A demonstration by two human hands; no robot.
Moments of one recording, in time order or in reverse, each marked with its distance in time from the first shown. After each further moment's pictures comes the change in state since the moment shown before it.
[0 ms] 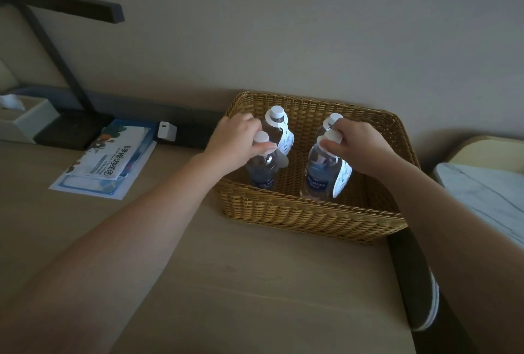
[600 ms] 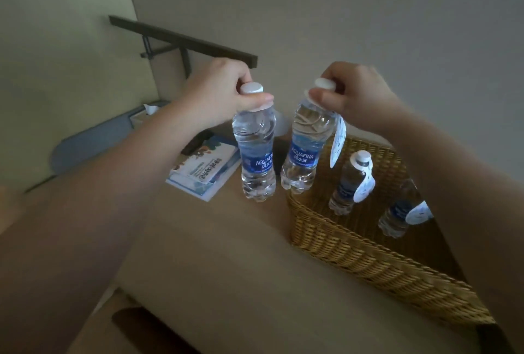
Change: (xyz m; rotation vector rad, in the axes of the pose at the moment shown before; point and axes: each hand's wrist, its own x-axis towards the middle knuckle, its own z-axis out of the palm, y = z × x) left_hand -0.072 -0.057 -0.227 0.002 0.286 -0.308; right_hand 0.066 -0.211 -0.075 0.294 0.132 -0.522
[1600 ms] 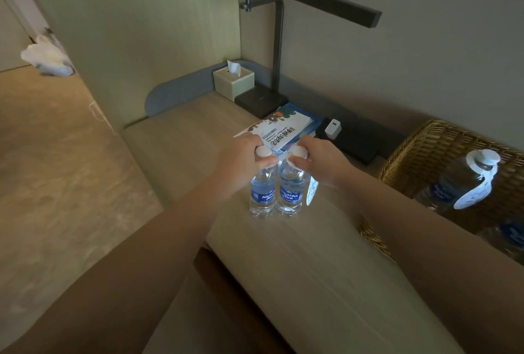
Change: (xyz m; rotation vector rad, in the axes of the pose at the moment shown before) left_hand -0.155 -0.141 0.074 -0.028 -0.101 -0.524; right_hand -0.021 -0.056 0.245 0.018 -0.526 0.004
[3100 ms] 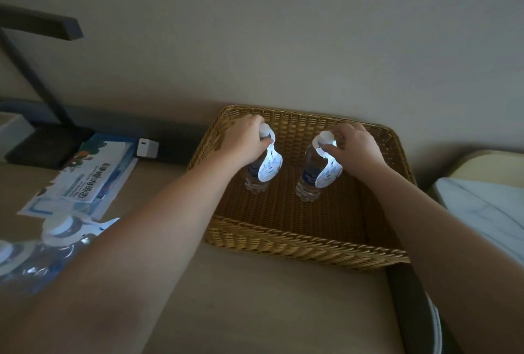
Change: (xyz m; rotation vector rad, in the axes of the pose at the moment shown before) left_hand 0.086 0.320 0.217 -0.003 -0.329 0.527; right_hand -0.231 0.291 -0.154 -0.078 0.481 0.783
